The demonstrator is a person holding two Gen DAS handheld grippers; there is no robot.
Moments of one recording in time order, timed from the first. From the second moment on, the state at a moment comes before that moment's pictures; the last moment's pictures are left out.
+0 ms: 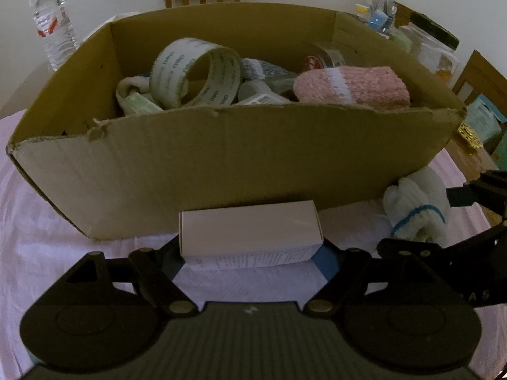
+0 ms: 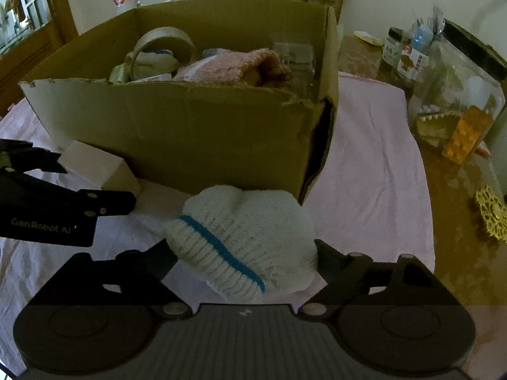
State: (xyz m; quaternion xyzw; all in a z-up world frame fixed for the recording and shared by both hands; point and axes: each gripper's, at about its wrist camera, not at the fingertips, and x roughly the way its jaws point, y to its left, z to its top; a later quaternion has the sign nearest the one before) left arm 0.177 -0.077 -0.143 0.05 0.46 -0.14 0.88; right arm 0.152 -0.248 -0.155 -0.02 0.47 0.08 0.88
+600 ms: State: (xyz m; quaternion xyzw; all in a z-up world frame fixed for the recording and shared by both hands) left arm 0.152 -0.066 -0.094 0.05 0.46 -0.21 0.86; right arm 0.137 -0.244 -0.111 -0.03 0.49 0.10 0.86
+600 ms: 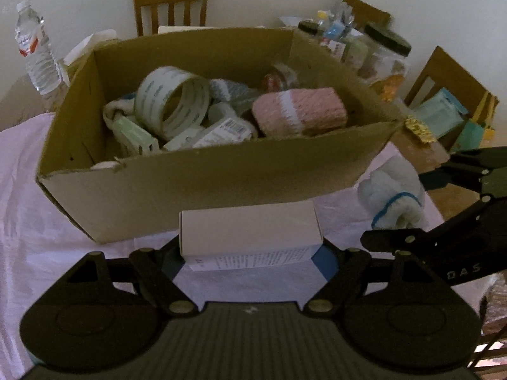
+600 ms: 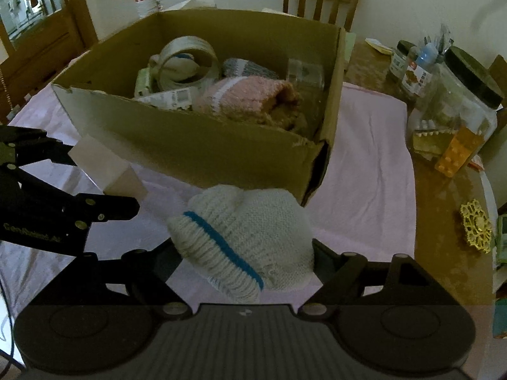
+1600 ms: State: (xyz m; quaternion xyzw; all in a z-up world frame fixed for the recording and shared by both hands) left arm 0.204 -0.047 -0.004 0.09 0.36 -0.19 0.91; right arm 0.157 -0.227 -0.013 -0.09 0.41 0.12 0.90
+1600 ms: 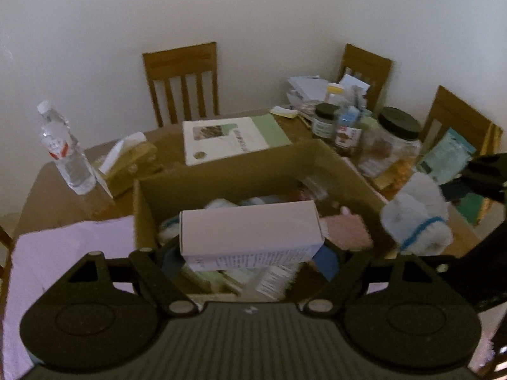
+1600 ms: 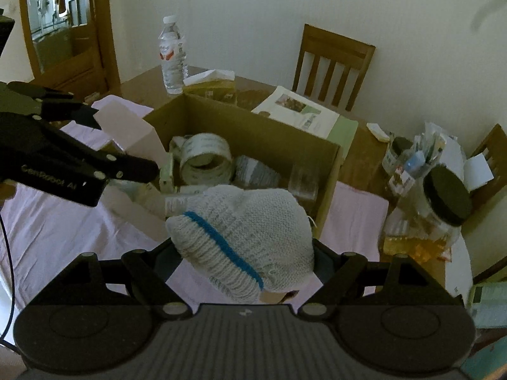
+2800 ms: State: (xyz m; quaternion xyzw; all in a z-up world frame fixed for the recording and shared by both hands) left arm 0.200 -0.011 -0.030 0.13 0.36 -0.14 0.91; right arm 0.298 -0.203 -0.006 -0.11 0.42 0.10 0.90
